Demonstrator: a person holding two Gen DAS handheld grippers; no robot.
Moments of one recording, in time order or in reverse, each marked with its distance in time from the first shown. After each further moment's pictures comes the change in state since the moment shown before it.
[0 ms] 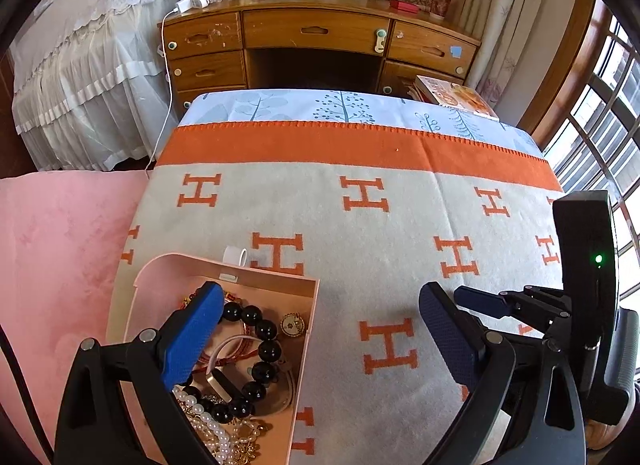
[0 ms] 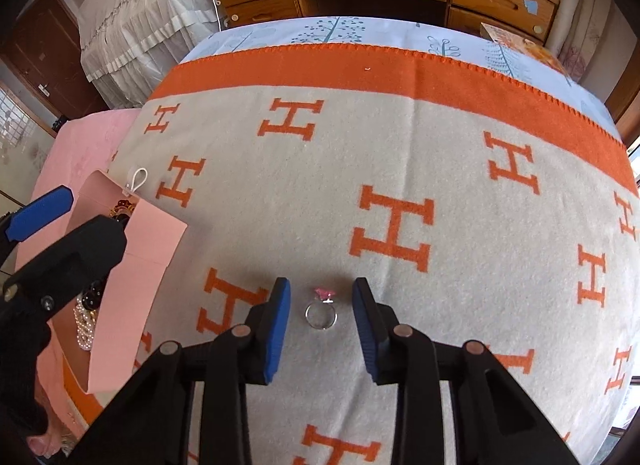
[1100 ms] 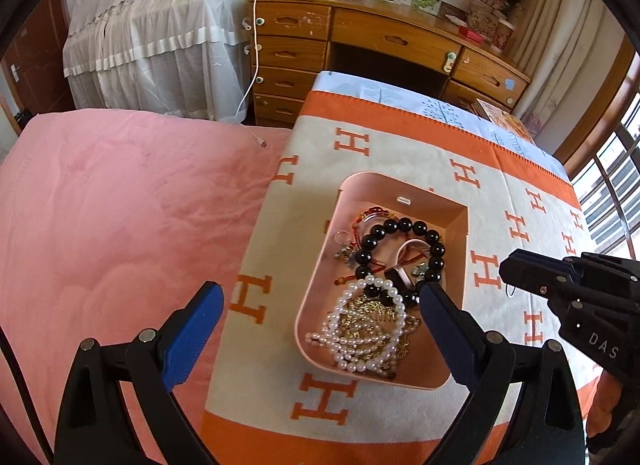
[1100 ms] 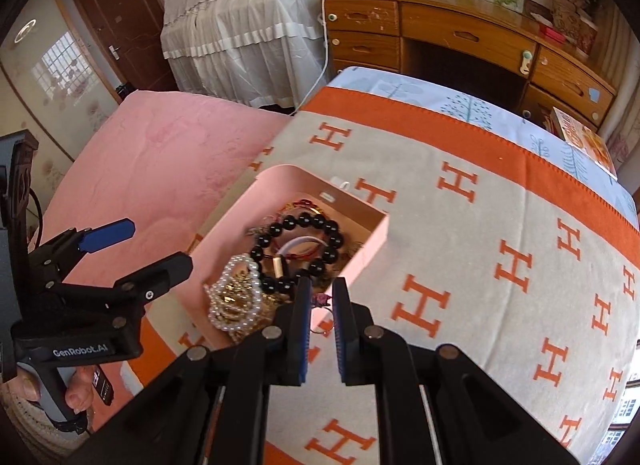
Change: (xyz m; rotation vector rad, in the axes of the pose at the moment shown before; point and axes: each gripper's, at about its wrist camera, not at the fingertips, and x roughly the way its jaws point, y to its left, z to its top) left arm -0.083 0.141 -0.077 -0.196 -0.003 0.071; right arm -0.080 0.141 -0.017 -0.230 -0.102 0.136
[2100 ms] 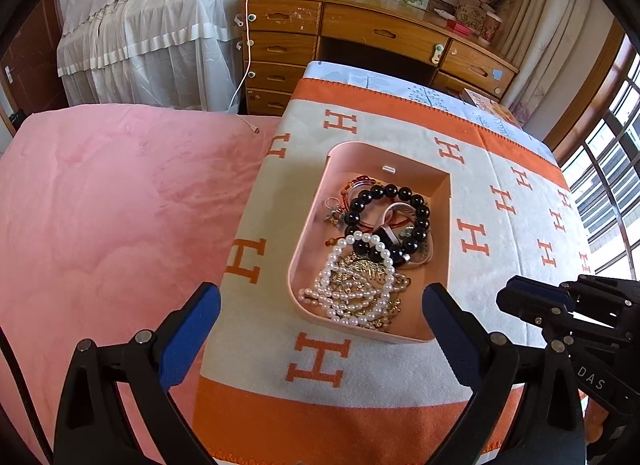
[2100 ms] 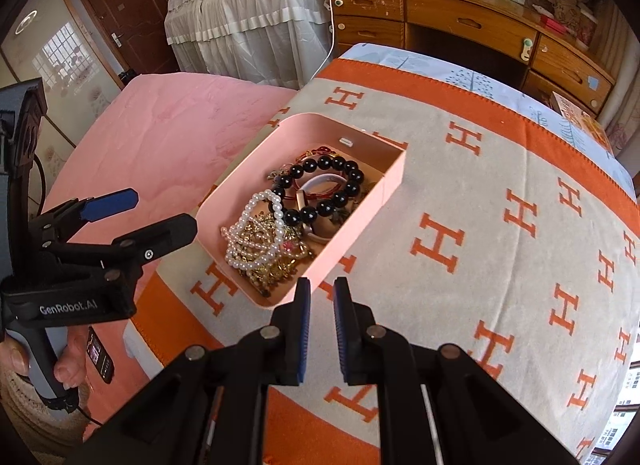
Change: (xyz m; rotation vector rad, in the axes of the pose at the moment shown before) left arm -0.019 -0.012 -0.033 0.036 0.014 -0.030; right arm -0.016 0.010 -0.056 0.012 0.029 -0.016
